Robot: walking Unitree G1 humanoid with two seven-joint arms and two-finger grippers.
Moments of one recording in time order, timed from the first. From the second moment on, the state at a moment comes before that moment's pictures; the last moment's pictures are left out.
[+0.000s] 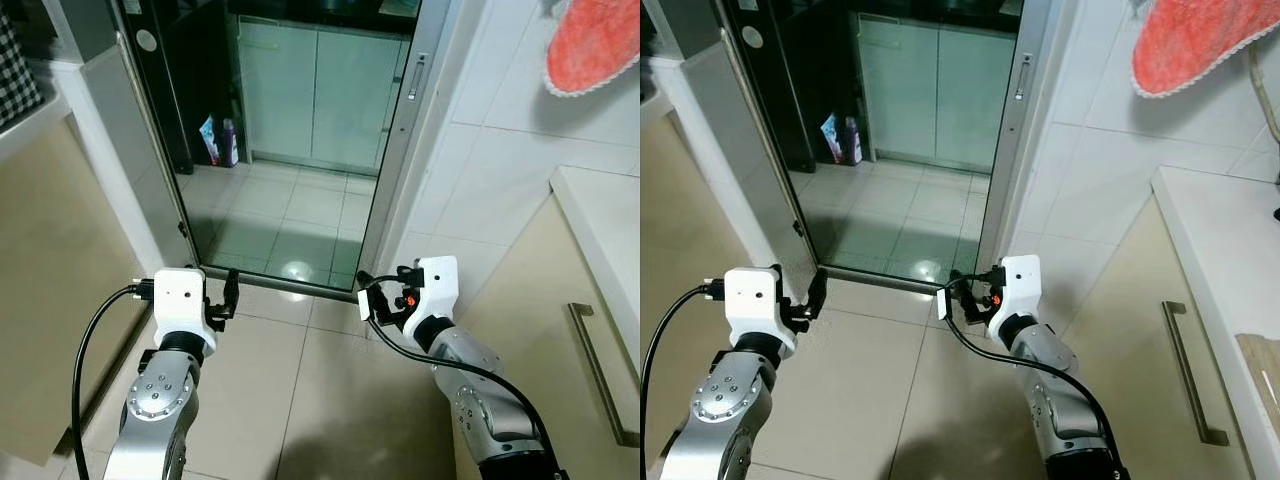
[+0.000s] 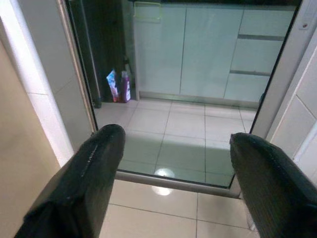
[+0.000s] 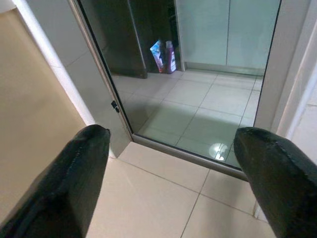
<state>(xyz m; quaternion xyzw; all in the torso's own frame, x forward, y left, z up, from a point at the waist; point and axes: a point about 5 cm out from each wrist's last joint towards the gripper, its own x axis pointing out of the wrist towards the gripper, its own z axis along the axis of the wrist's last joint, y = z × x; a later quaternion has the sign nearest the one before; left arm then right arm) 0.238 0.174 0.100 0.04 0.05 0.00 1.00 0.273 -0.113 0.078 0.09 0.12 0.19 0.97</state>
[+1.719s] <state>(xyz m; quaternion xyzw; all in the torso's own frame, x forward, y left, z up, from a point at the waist) 0.246 0.178 0.107 0.07 0.04 0.02 1.00 0.273 -0.113 0.080 0.10 0.10 0.19 0.97</state>
